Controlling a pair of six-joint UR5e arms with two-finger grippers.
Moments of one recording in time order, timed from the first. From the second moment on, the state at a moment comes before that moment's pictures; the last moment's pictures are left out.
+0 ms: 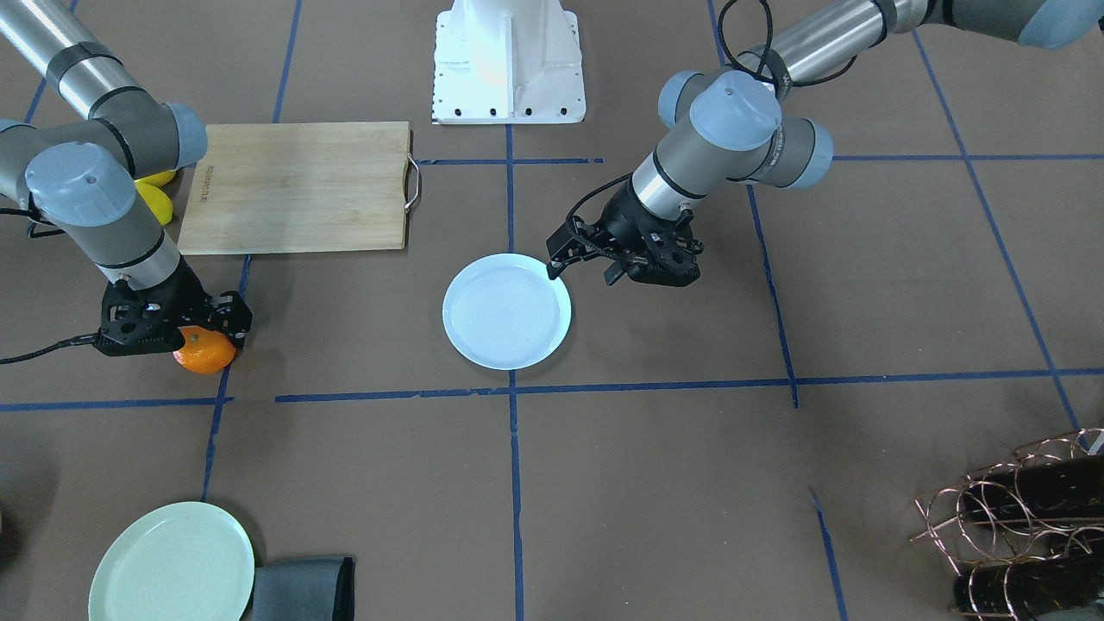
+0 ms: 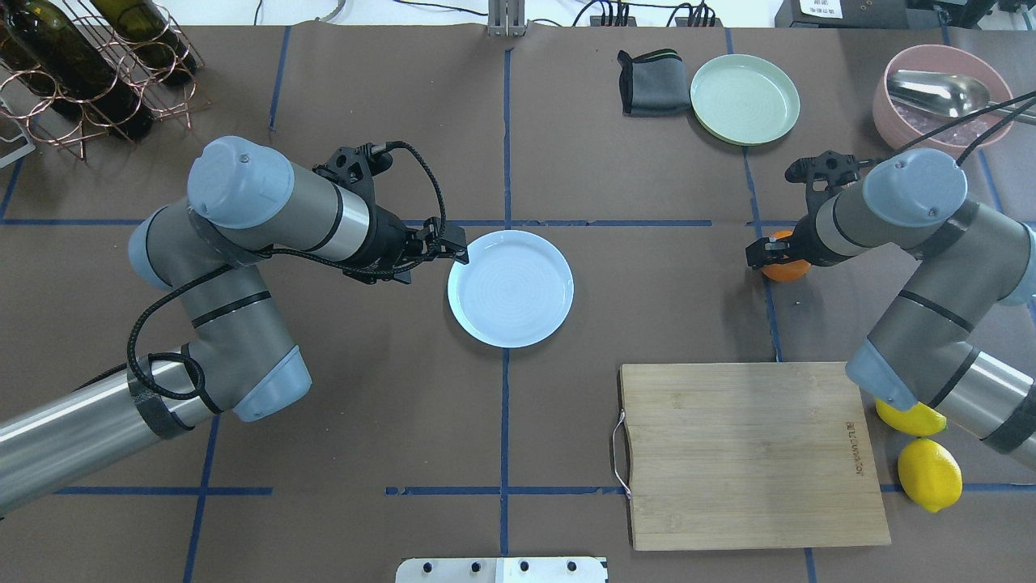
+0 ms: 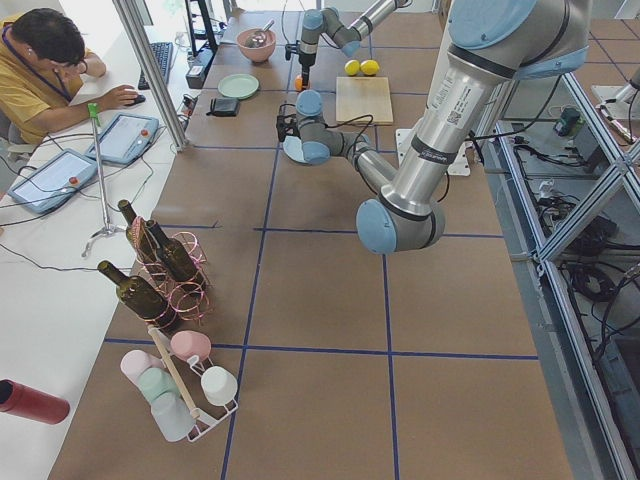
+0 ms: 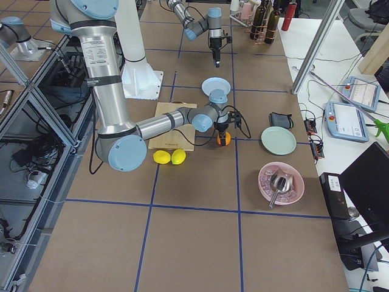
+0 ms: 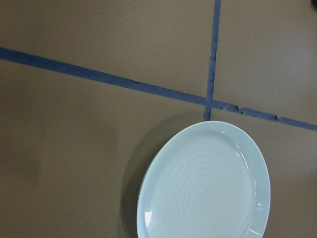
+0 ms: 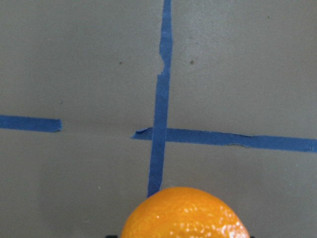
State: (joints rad) left arm -0.64 -2.14 -1.57 -2.26 -2.04 -1.48; right arm 0.80 -1.36 1.60 -1.12 1.93 0.92
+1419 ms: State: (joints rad) left arm -0.86 -1.65 -1.92 -2.25 -2.04 -1.05; right arm 0.47 -0.86 1.51 -1.27 1.69 1.48
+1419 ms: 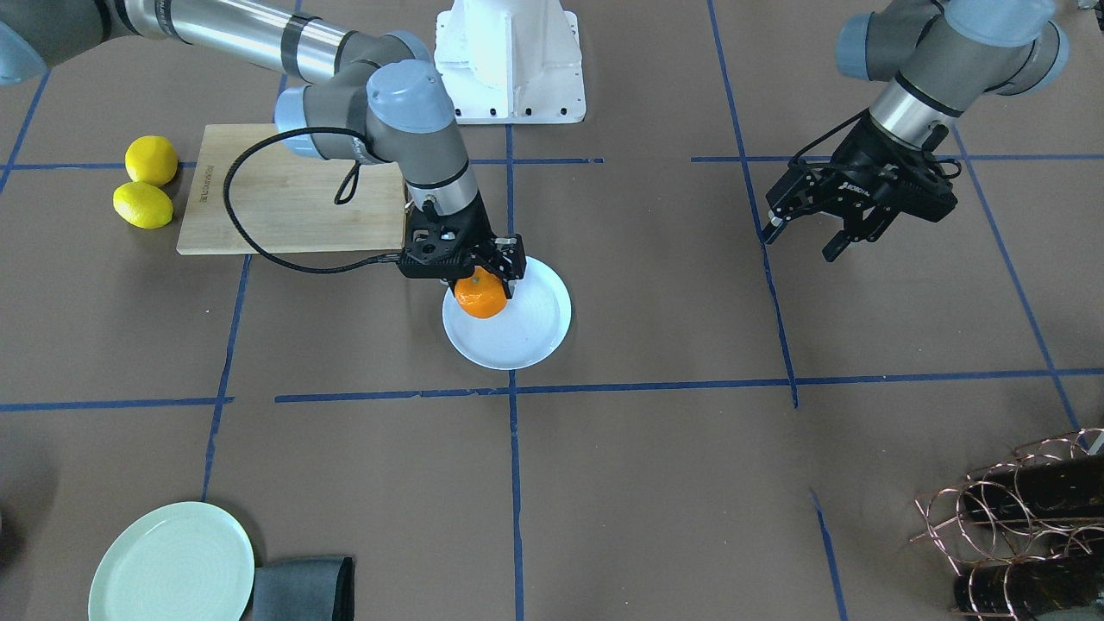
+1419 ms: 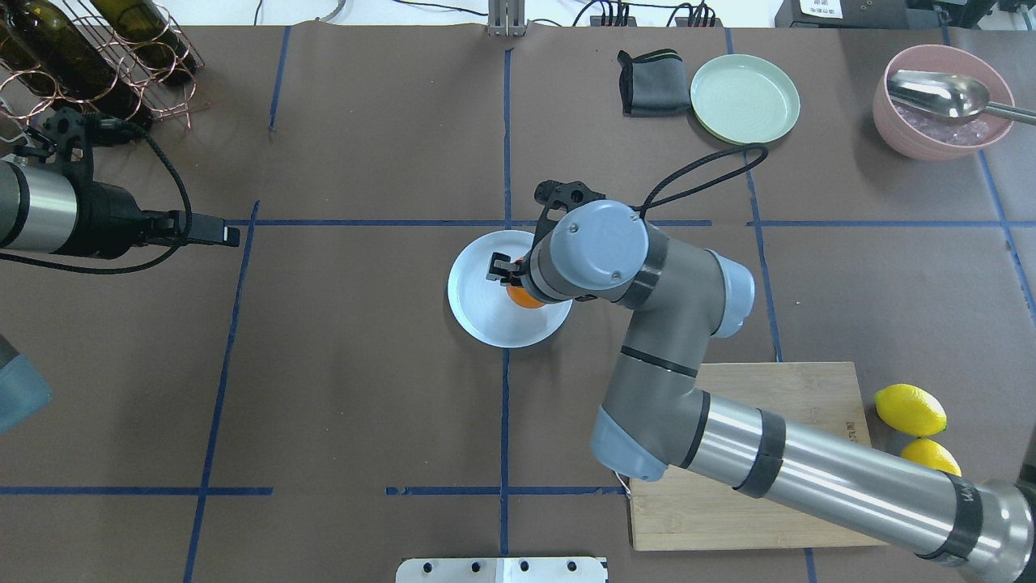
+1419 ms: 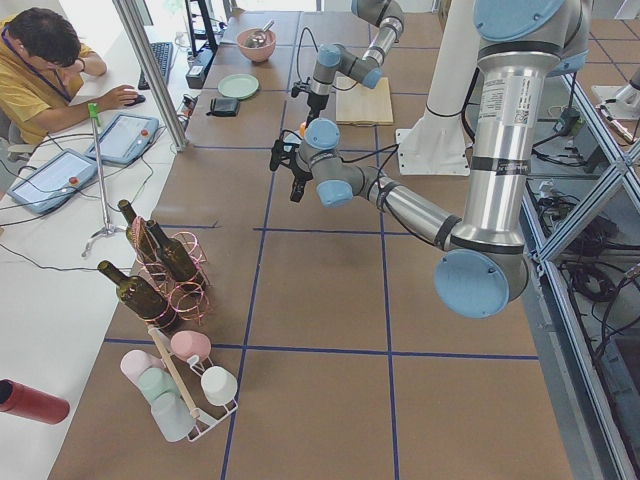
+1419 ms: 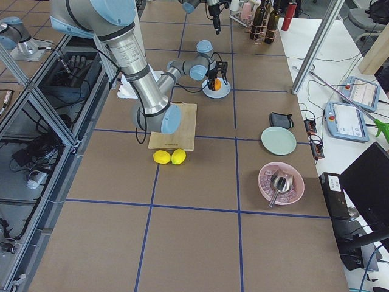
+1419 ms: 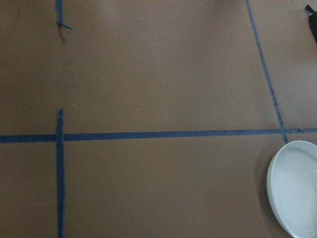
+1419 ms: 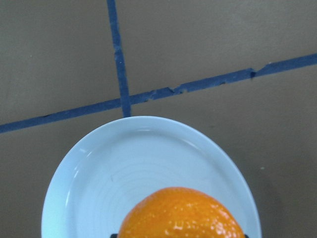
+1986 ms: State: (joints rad) left arm -0.86 -1.64 -1.91 -2.26 -2.04 -1.04; right arm 0.45 -0.81 1.43 -1.28 1.66 1.48
